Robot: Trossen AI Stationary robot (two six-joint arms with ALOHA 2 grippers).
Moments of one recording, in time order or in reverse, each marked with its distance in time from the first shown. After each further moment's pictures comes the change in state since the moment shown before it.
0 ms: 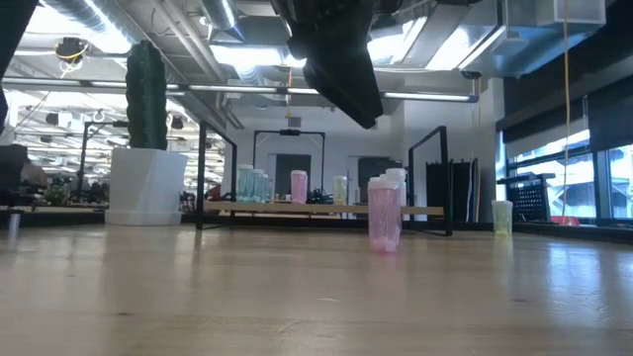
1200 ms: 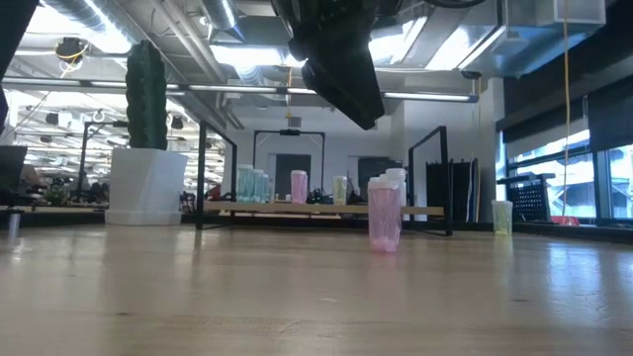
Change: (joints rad) left arm 0.007 0.000 0.000 0.000 -0.002 -0.027; right arm 0.000 -0.310 -0.529 0.450 -0.005 -0.055
